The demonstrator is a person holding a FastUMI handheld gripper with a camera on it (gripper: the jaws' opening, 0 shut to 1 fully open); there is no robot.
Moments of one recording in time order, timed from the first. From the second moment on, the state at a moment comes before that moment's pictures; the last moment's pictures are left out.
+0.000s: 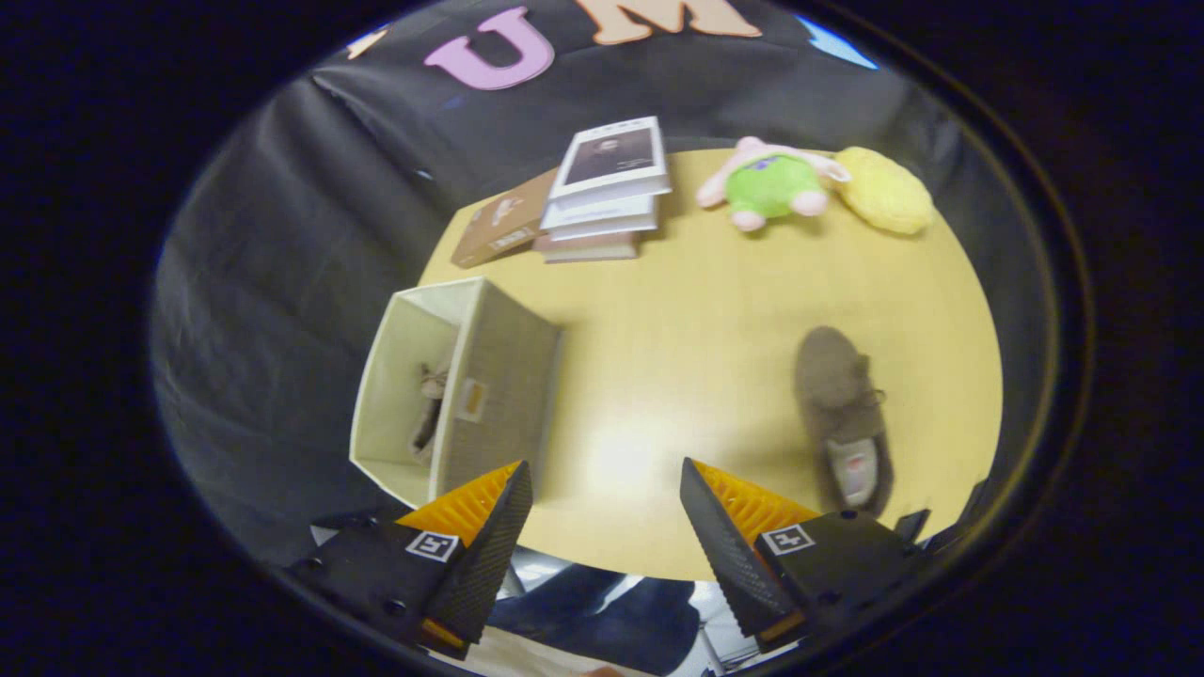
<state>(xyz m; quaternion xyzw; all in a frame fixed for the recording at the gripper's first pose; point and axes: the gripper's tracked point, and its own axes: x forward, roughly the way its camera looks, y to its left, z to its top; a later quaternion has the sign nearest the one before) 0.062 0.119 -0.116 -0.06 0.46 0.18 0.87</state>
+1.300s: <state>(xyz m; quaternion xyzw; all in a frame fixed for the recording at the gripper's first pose) 0.165 -0.093 -0.210 -0.17 0.51 0.05 0.84</state>
